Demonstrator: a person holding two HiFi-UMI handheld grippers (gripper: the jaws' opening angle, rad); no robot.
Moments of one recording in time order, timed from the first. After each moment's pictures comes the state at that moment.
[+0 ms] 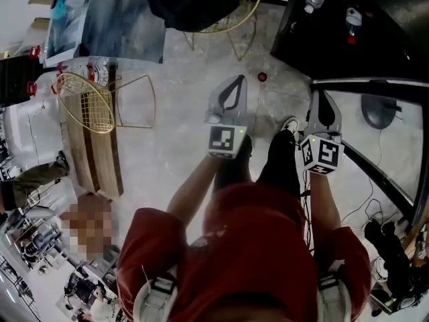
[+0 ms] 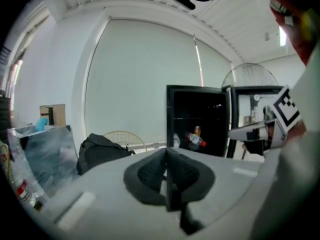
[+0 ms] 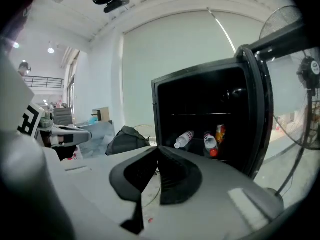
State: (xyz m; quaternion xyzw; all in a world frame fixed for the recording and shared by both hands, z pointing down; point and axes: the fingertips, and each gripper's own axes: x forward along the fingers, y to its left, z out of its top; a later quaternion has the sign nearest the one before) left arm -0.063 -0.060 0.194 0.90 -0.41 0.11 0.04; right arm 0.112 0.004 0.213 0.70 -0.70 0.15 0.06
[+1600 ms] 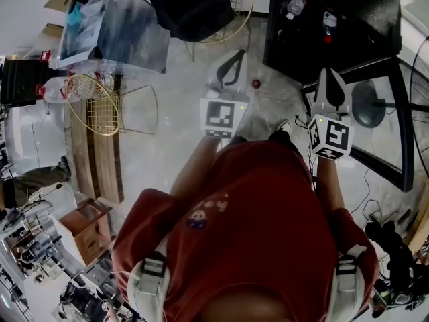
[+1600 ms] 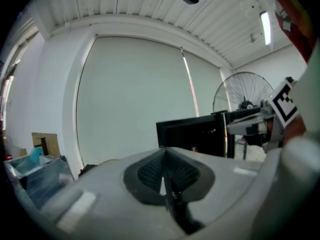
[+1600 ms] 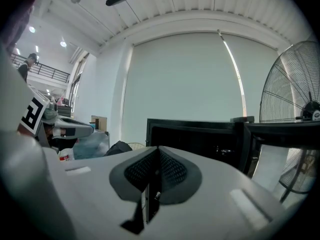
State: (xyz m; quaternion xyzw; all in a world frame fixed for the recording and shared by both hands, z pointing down) left arm -0.018 -0.049 0.041 0.92 -0.38 0.09 -0.04; right arm 0.155 0.021 0.055 0.71 -0.70 0.06 0.06
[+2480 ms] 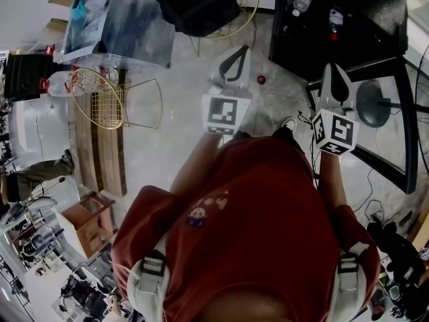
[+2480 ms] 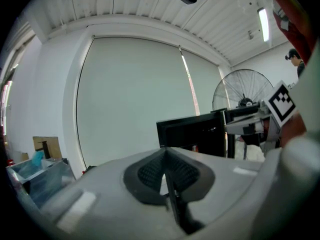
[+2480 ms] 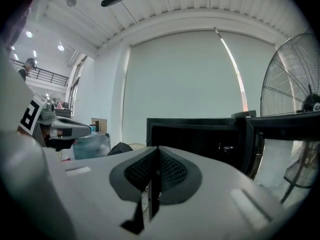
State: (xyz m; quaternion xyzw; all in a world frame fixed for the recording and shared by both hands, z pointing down) left arm -0.021 -0.047 0.038 0.92 -0.38 0.11 -0.05; right arm 0.156 0.015 0.058 0.71 -0.70 0.07 0.05
